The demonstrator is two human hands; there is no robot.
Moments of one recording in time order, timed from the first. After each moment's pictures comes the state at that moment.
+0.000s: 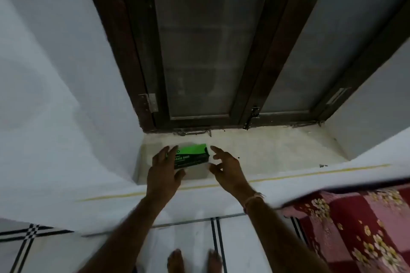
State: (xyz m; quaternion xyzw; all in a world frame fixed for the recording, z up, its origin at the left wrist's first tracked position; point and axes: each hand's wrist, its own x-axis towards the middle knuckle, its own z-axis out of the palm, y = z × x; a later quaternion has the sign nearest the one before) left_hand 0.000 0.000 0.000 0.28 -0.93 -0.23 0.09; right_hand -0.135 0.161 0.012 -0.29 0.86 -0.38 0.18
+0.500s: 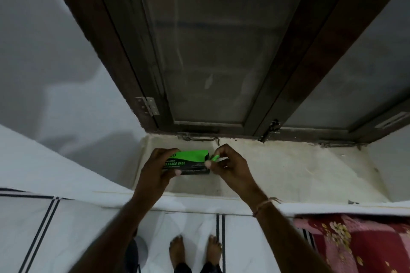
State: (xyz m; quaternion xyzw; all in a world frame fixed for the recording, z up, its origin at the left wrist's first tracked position) left_hand -0.016 -0.023 0.016 0.29 -0.85 -0.41 0.14; right_hand -0.199 0.142 0.015 -0.28 0.72 -0.55 0.33
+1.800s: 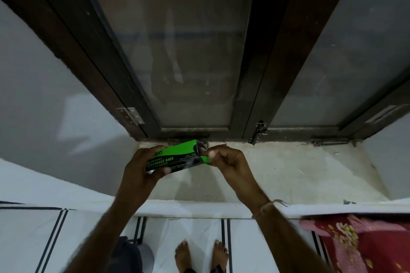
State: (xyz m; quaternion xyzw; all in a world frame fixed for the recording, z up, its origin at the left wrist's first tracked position) left_hand -0.033 -0.010 0.066 0.31 -0.85 -0.38 0.21; right_hand -0.222 0.157 0.043 -0.27 0.60 -0.67 0.33
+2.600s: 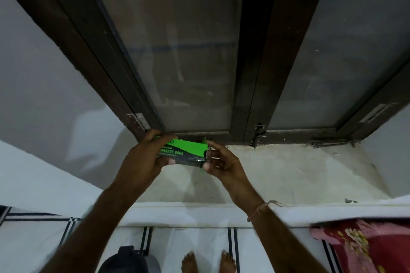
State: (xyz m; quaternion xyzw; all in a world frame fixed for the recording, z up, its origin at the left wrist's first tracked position) left_hand -0.052 -0.010 0.140 0.24 -0.94 -0.23 0.12; right_hand -0.203 0.158 0.042 -0.23 0.53 -0.71 0.40
